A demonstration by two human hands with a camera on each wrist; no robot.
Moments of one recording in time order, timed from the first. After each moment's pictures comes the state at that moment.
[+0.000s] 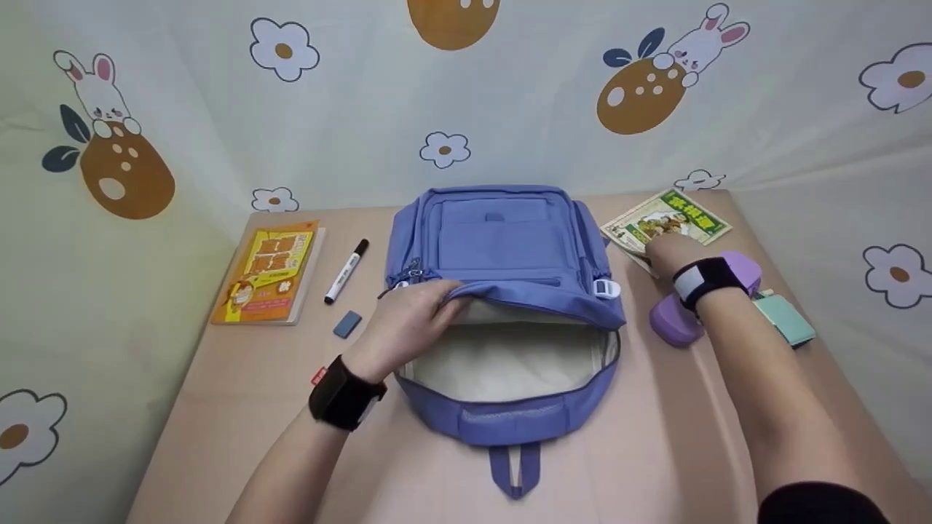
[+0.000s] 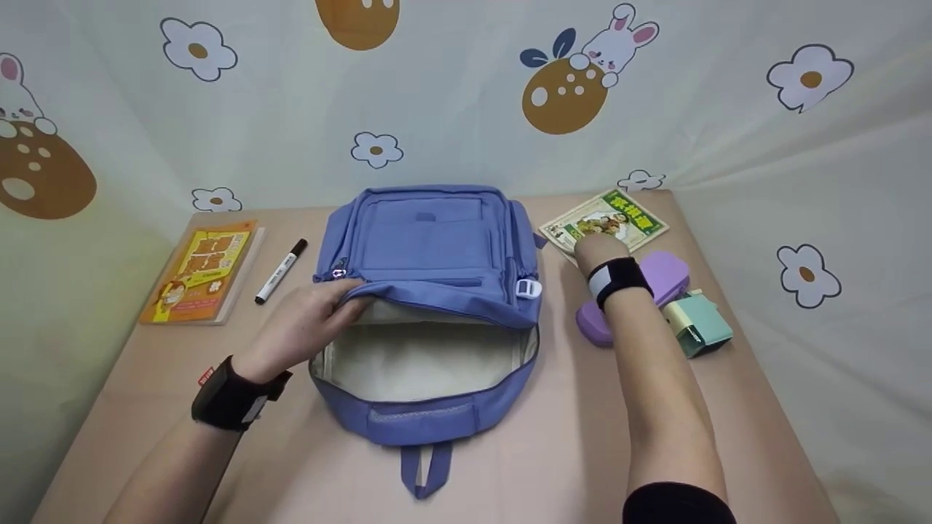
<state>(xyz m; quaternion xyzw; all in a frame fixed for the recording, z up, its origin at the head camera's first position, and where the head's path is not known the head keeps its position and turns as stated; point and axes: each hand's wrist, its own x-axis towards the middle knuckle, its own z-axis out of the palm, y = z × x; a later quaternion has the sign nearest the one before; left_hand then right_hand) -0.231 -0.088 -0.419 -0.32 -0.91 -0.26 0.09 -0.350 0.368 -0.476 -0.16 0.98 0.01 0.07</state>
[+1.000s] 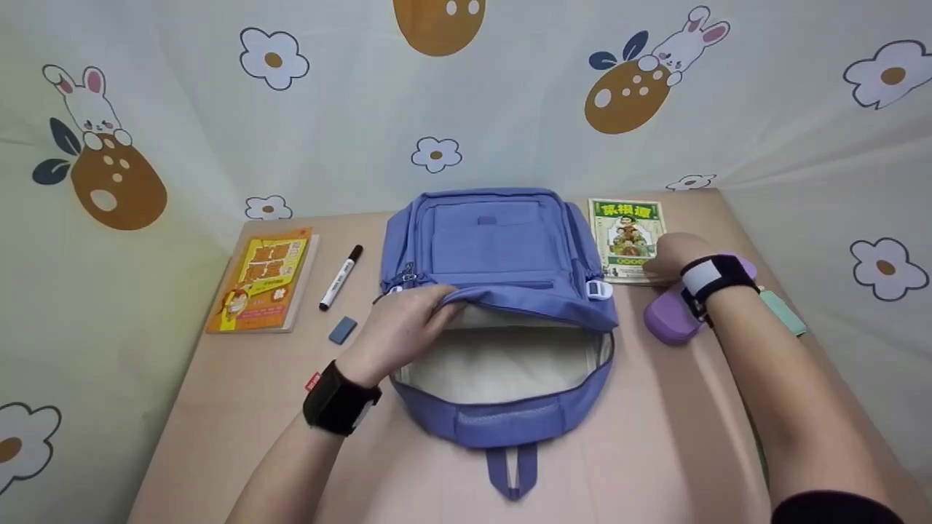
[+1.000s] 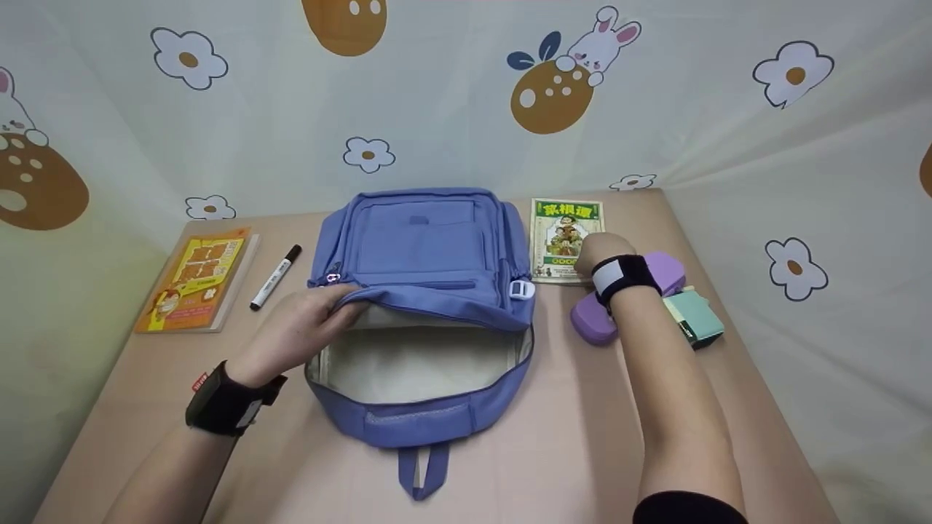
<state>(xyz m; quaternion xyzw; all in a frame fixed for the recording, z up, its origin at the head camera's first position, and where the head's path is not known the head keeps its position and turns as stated) -0.231 -0.087 -0.418 -0.32 -0.91 -0.25 0.08 -0.339 0.374 -0.455 -0.05 0.98 -0.08 0.15</state>
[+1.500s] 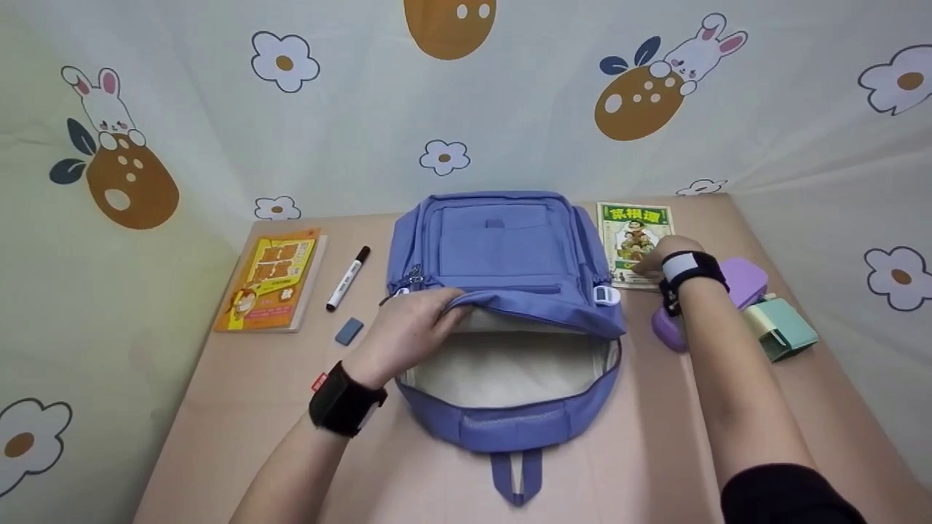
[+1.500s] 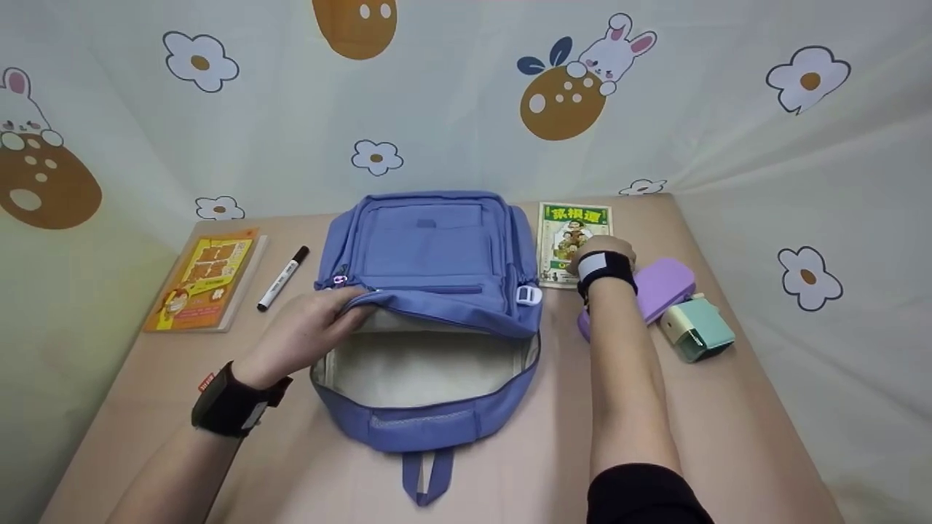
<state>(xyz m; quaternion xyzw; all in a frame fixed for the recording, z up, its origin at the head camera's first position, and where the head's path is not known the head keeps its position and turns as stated) -0.233 -0.086 -0.415 -0.32 -0.91 -0.25 0.08 -0.346 0.357 -0.452 0.11 0.95 -0.21 0.21</state>
